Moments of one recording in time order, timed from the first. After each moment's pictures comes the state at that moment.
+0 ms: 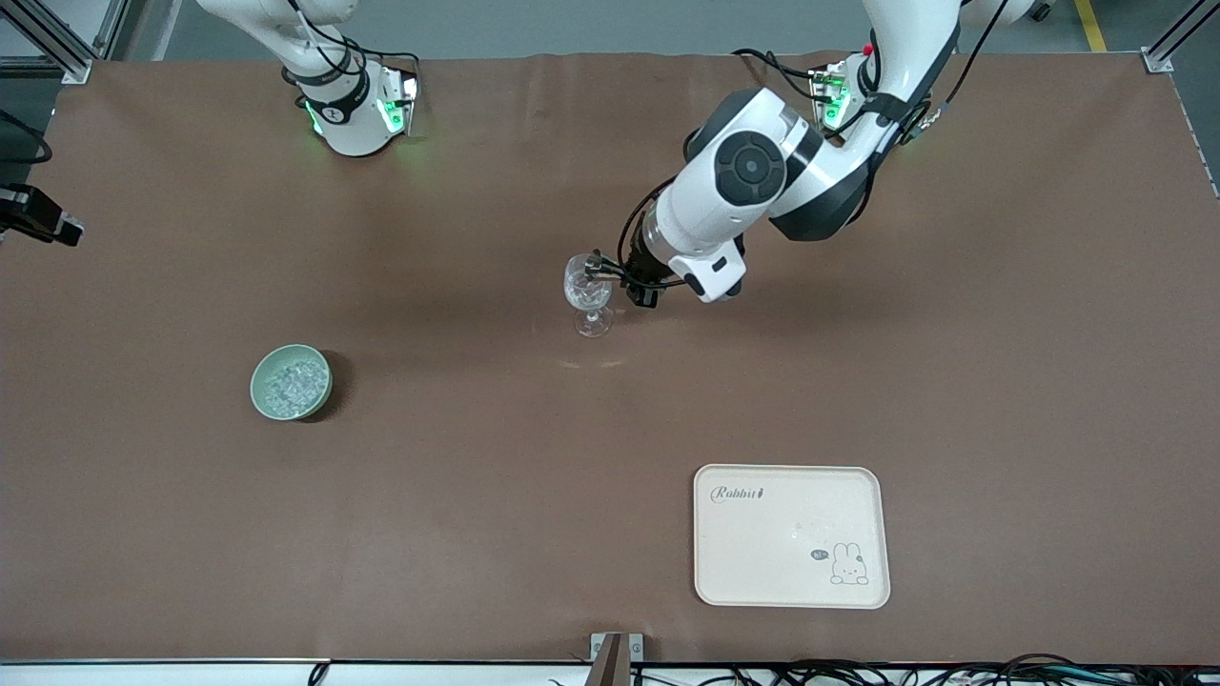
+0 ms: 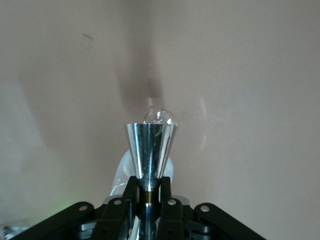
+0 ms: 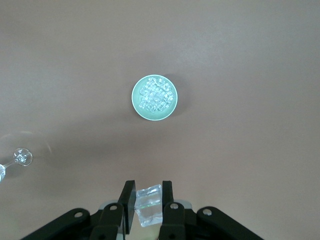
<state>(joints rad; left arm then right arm) -0.44 0.39 -0.36 -1.69 -0.21 2.15 -2.17 -0.08 0.05 -0.05 -1.41 0.06 1.36 0.04</state>
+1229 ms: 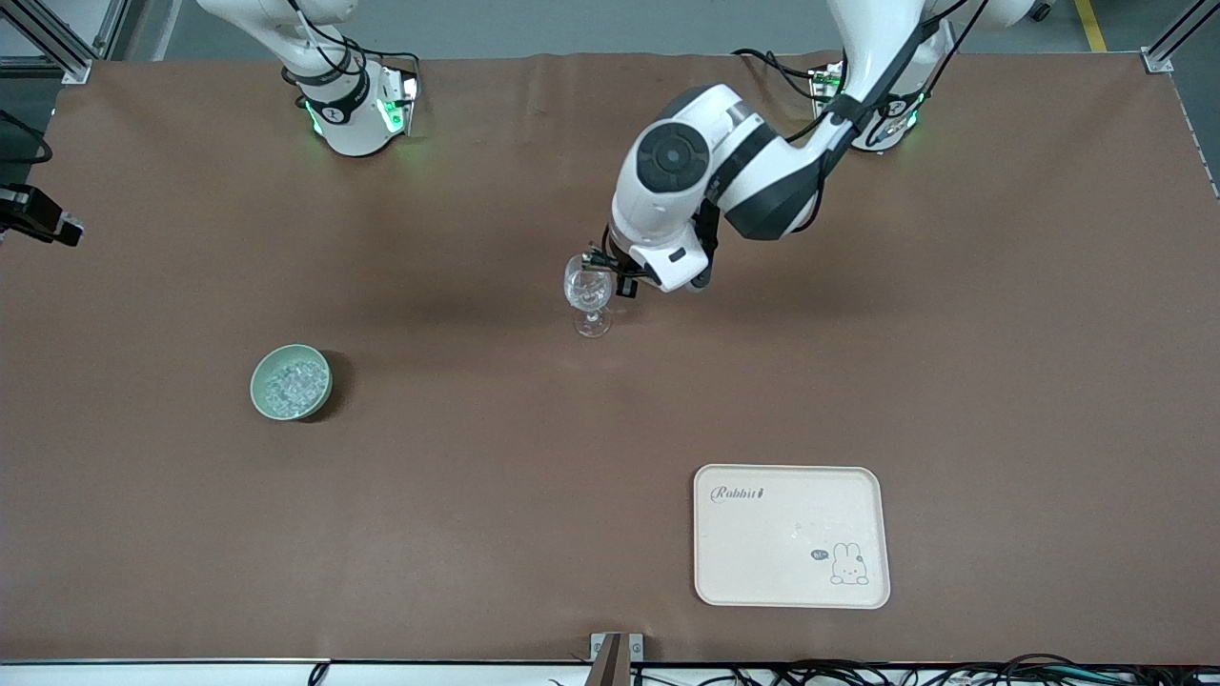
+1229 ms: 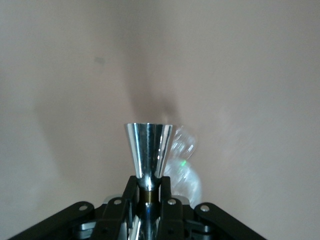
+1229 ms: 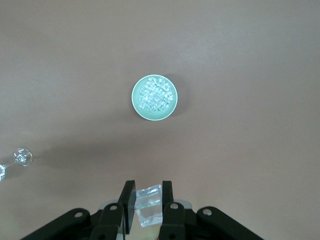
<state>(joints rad) -0.50 0.46 -0.35 -1.60 -0.17 2.02 -2.10 -0.08 0.05 -0.05 -1.41 0.06 1.36 0.04</state>
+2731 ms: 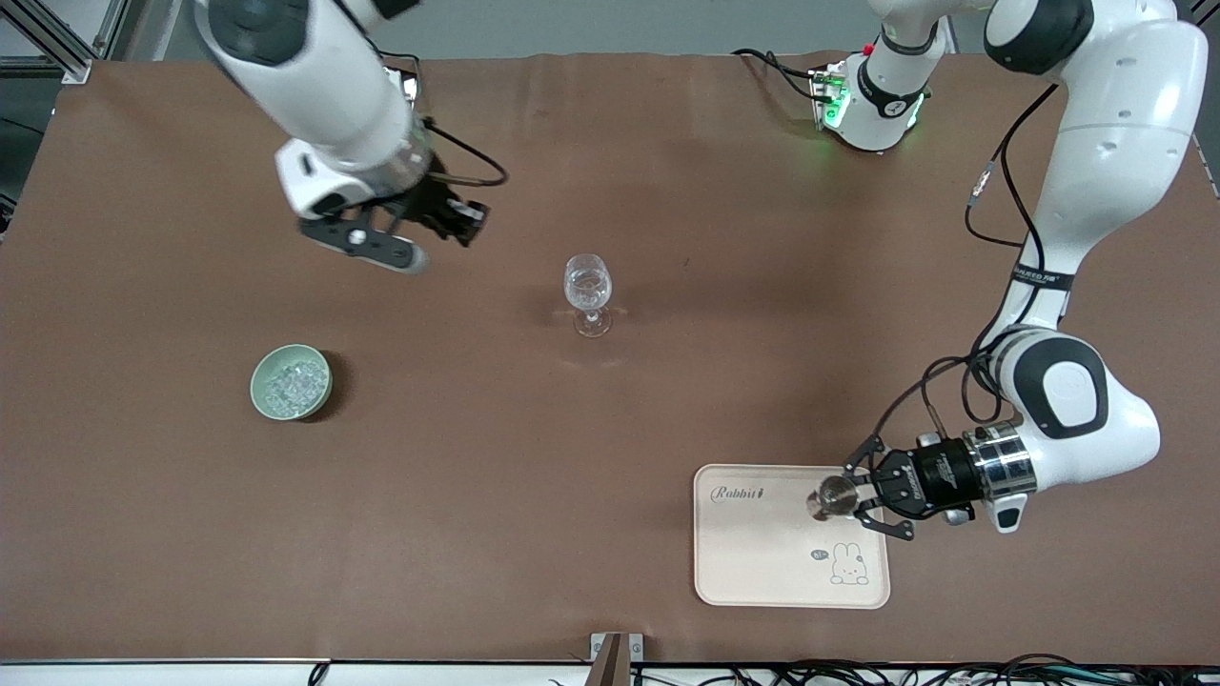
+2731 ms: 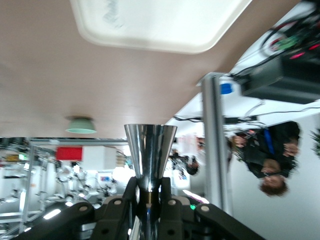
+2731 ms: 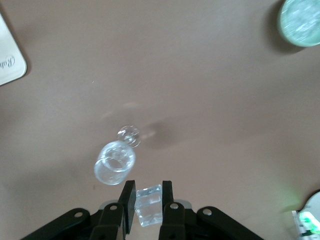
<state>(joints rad) 0.18 0.86 -0.33 -1.31 -1.21 2.10 -1.06 0.25 0.24 0.40 -1.44 0.06 1.62 1.00</state>
